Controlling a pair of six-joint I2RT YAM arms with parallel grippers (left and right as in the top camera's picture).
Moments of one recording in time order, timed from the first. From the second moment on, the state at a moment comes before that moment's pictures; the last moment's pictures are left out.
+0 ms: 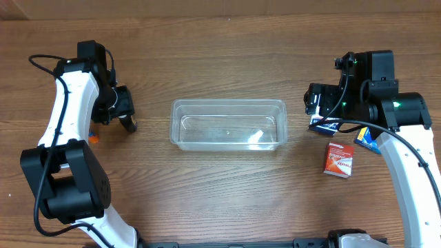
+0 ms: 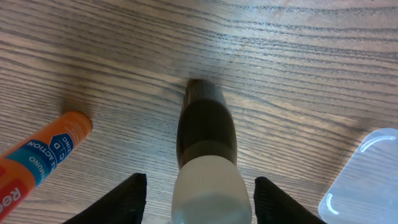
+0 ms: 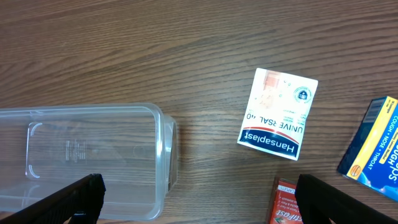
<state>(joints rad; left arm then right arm) 0.15 1.91 1.54 -1.13 0.00 -0.13 0.06 1.37 1.35 -1.02 -0.12 0.17</state>
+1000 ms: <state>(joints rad) -0.30 1.57 1.80 -1.39 0.00 -0.27 0.06 1.37 1.35 -1.02 -0.12 0.17</state>
